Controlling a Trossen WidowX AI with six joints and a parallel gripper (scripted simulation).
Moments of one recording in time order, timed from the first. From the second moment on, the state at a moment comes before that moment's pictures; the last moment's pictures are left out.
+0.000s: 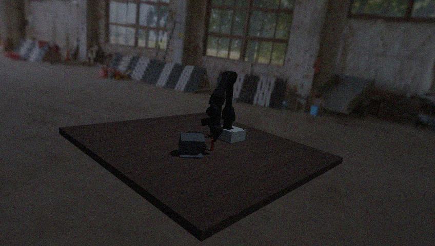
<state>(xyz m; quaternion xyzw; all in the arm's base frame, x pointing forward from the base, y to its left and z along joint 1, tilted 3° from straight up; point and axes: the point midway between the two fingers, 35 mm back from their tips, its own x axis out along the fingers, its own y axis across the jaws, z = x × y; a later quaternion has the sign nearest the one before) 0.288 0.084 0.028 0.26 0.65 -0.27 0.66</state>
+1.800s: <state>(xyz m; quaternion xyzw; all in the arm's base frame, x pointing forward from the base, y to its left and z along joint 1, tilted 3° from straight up) 0.286 0.082 -0.001 0.26 0.65 -0.28 0.66</state>
